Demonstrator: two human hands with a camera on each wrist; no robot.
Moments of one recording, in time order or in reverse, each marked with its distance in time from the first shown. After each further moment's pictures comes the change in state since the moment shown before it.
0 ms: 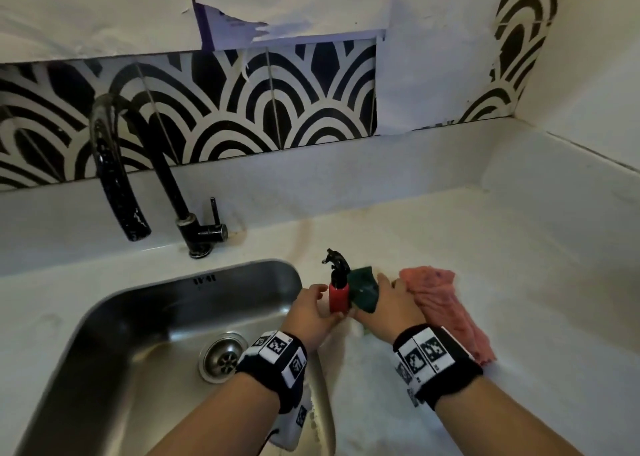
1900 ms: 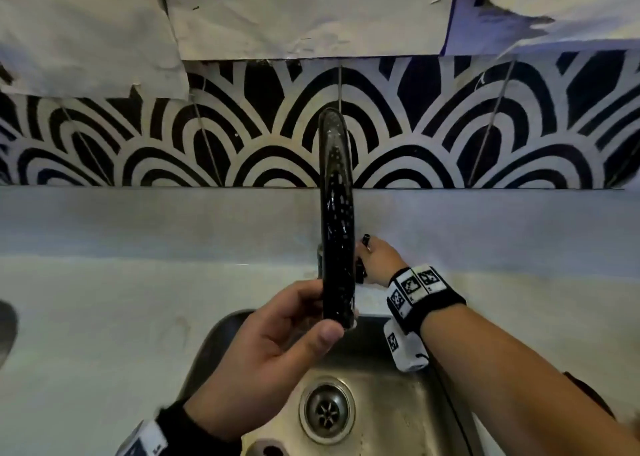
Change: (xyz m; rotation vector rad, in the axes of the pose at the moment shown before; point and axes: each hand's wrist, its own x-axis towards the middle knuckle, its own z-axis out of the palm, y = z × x) left_hand -0.068 -0.057 -0.252 -0.694 0.213 0.408; right_hand 0.183 -0.293 0.087 0.343 -0.208 -0.429
